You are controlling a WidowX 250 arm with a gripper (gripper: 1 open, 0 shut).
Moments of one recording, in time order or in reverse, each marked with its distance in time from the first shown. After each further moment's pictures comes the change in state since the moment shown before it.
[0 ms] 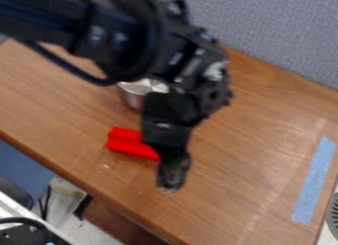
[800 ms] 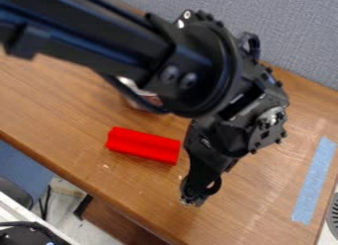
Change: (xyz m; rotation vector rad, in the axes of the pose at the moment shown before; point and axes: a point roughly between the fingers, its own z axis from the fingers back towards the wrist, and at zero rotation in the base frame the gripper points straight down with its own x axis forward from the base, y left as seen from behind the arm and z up) arm -0.034 0.012 -0.009 -0.045 -0.012 -0.615
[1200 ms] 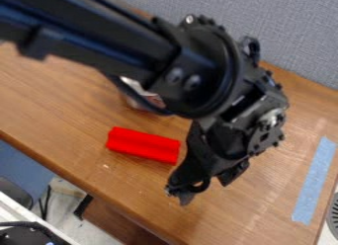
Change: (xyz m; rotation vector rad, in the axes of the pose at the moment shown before) arm -0.002 0.008 0.011 0.036 0.007 -0.375
